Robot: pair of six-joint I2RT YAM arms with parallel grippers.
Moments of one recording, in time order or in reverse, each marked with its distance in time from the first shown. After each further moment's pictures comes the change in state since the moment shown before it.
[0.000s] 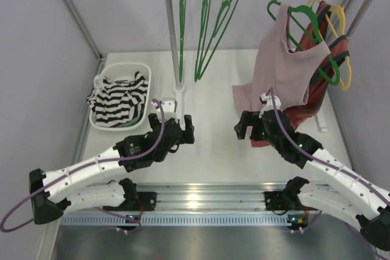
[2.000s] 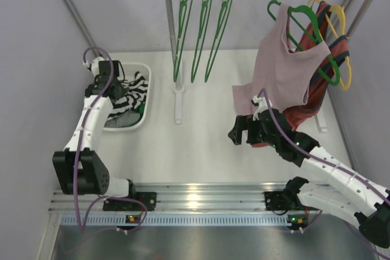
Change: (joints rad) left arm 1.106 0.490 0.347 -0.106 0.275 0.146; right arm 0.000 0.035 0.002 0.006 -0.181 -0.038
